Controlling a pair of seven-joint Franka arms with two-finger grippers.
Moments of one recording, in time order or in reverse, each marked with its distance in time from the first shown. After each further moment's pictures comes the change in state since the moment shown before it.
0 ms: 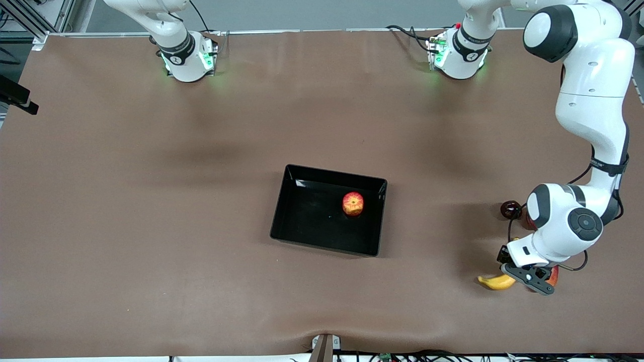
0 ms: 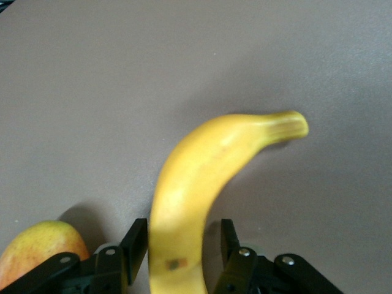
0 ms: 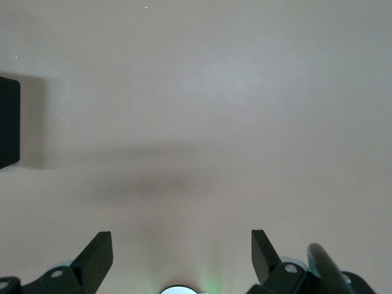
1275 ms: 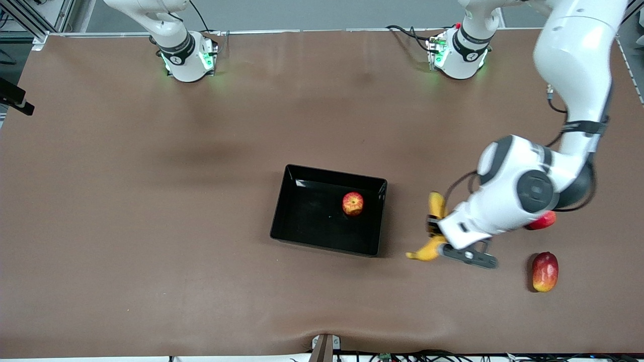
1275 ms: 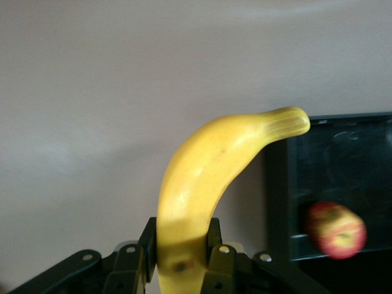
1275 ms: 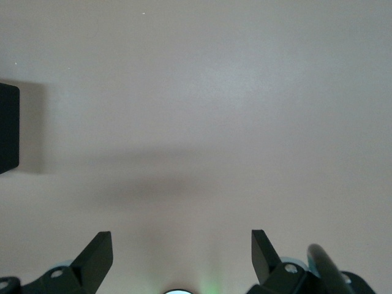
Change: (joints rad) left arm -0.146 -0.248 -0.333 0.028 -0.046 -0.494 -0.776; right arm 0.000 0.000 -0.008 0.006 0.000 0.011 0.000
